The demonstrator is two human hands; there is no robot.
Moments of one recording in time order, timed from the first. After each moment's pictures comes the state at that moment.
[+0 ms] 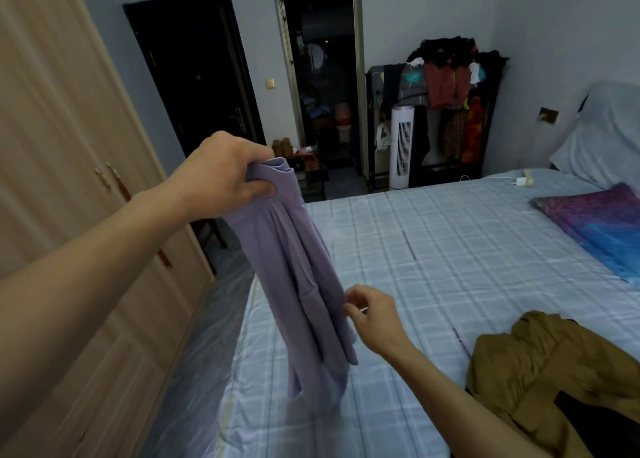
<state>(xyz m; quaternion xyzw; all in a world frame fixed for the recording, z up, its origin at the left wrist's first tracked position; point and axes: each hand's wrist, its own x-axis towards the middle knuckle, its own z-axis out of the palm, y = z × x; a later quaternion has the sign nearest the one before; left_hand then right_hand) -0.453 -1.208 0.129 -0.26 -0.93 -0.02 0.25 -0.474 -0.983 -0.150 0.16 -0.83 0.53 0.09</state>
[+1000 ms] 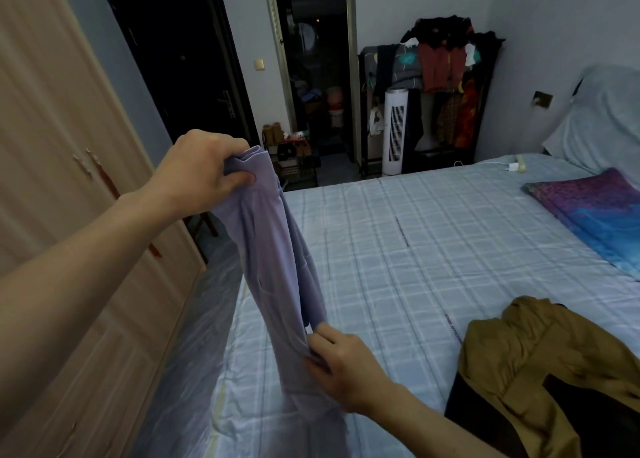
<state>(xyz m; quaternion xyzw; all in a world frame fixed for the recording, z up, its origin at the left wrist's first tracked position) -0.483 -1.233 0.099 -0.23 -0.93 -0.02 0.29 -0.419 -1.006 -0.180 0.42 -0.81 0.35 0.21</state>
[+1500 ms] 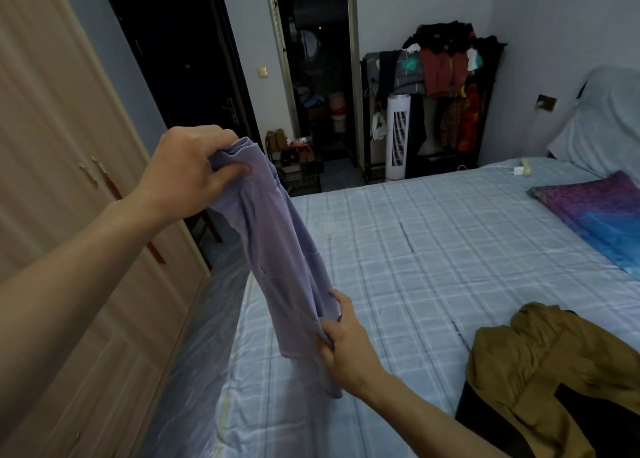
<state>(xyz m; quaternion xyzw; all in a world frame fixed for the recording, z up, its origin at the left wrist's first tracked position) -0.481 -1.242 0.112 -0.26 -0.90 -0.05 0.35 -0.443 -1.019 -0.170 0.28 -0.85 0.44 0.09</state>
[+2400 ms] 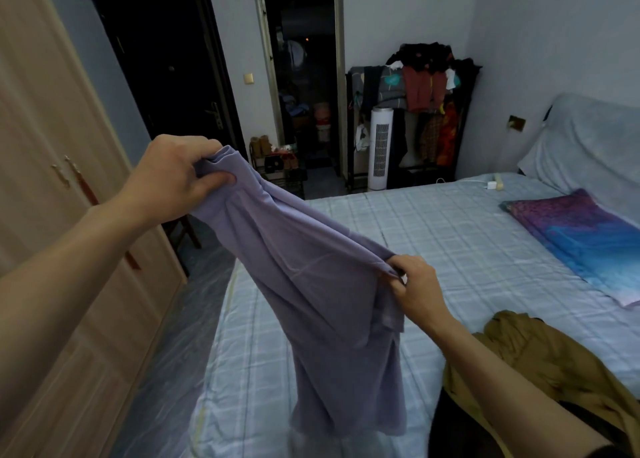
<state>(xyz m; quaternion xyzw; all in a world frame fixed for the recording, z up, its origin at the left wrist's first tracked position) -0.488 -1.255 0.106 -0.28 -0.89 -0.08 0.35 -0.531 -0.895 -0.127 0.17 -0.88 0.37 0.26</state>
